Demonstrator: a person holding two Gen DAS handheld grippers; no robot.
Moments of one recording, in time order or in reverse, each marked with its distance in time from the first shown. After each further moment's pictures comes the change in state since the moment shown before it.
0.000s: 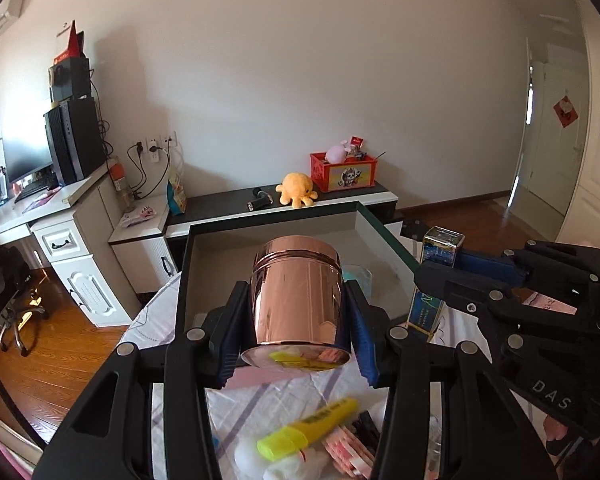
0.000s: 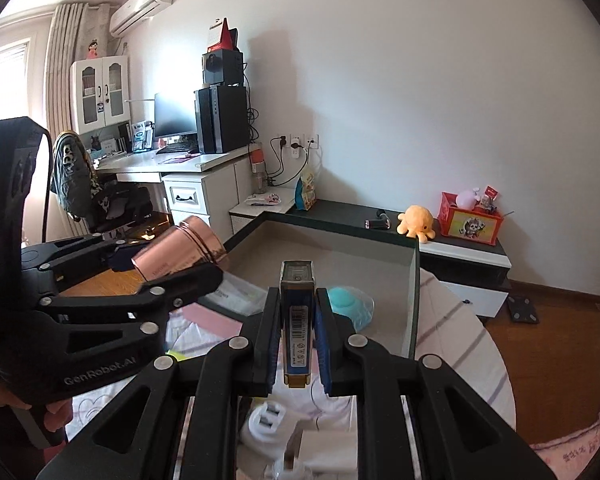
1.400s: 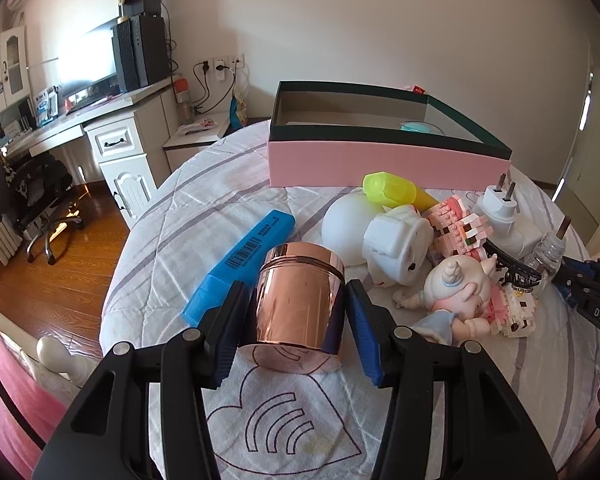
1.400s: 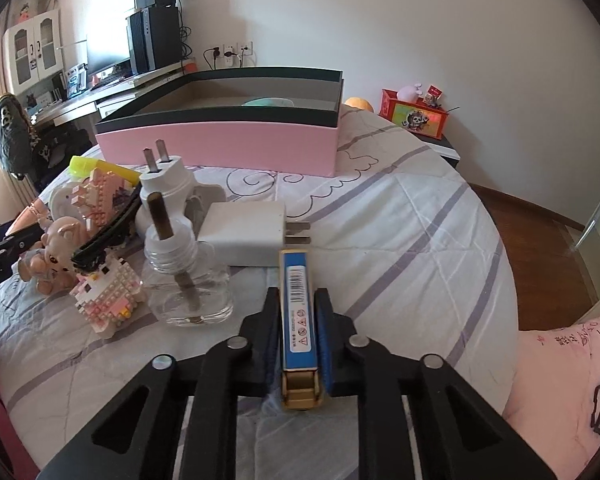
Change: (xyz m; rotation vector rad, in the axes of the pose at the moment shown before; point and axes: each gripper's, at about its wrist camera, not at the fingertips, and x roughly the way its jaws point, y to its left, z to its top) left arm -0.040 0.032 -0.177 -0.159 0.161 0.159; right arm -0.012 -0.025 -0.156 0.114 0.299 -0.193
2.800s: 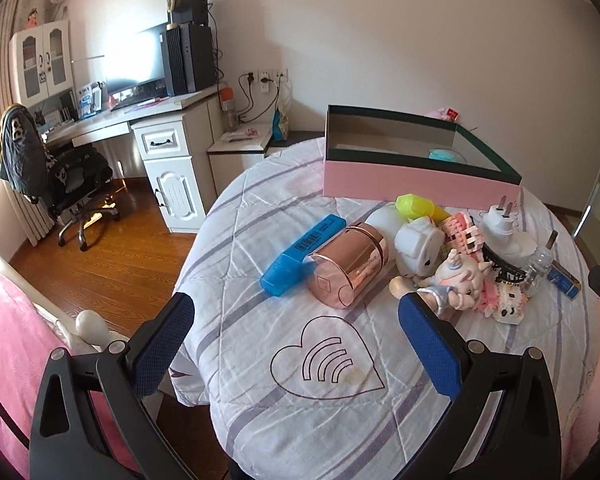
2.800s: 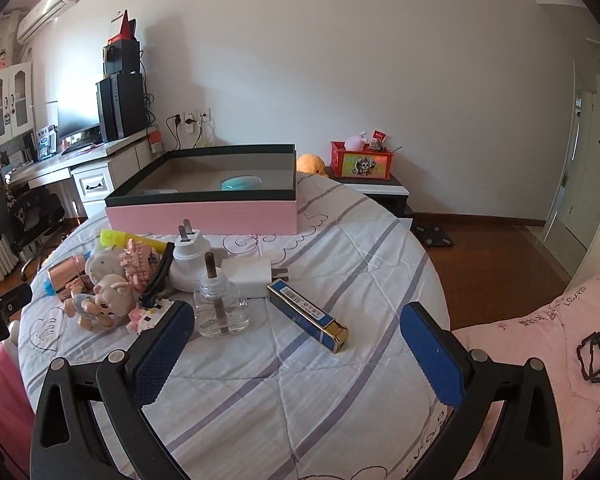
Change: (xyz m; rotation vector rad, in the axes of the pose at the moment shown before) left arm -0.054 0.022 -0.015 -0.074 -0.046 0.120; right arm -0.084 0.012 -0.013 0.129 -0.215 -0.152
